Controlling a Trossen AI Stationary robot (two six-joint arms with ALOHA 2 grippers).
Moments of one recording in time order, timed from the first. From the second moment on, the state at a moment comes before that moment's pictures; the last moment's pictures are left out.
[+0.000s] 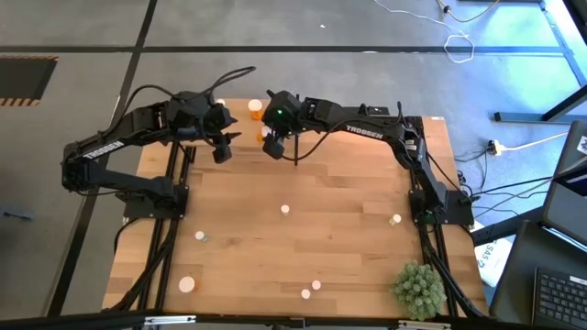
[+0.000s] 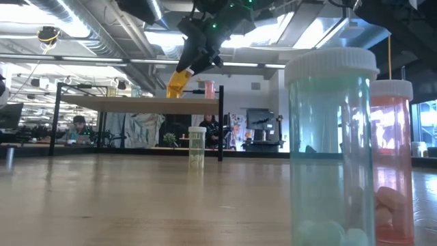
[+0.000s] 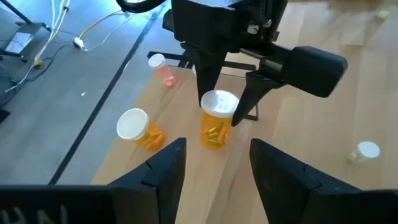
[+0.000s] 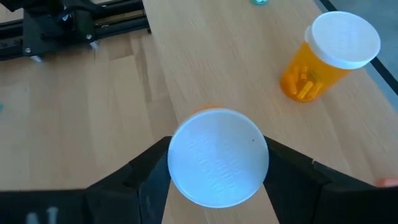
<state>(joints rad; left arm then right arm) 0.33 1.05 1.34 -0.85 -0.26 0.16 -0.29 2.18 2.19 -0.77 0.00 0.02</state>
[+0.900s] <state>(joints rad) 0.33 1.07 1.34 -0.90 -0.24 0.25 -0.29 2.18 2.19 -0.77 0.00 0.04</state>
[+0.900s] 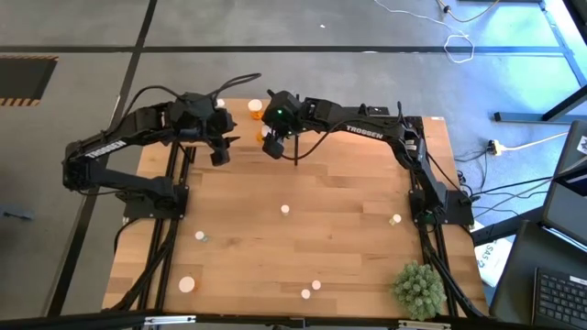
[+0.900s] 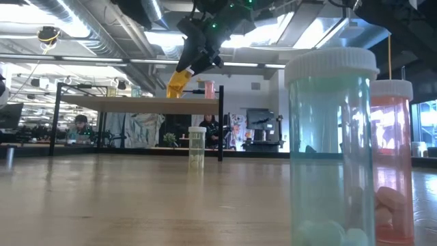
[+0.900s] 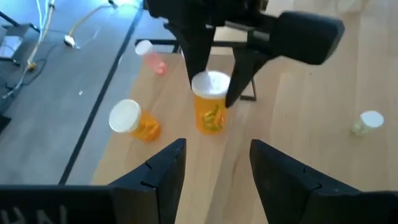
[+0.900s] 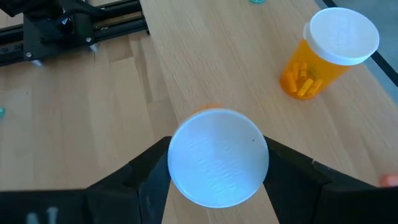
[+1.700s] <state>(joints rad) 0.33 1.12 1.34 -0.89 -0.27 0.33 -0.29 2.18 2.19 -0.77 0.00 0.04</state>
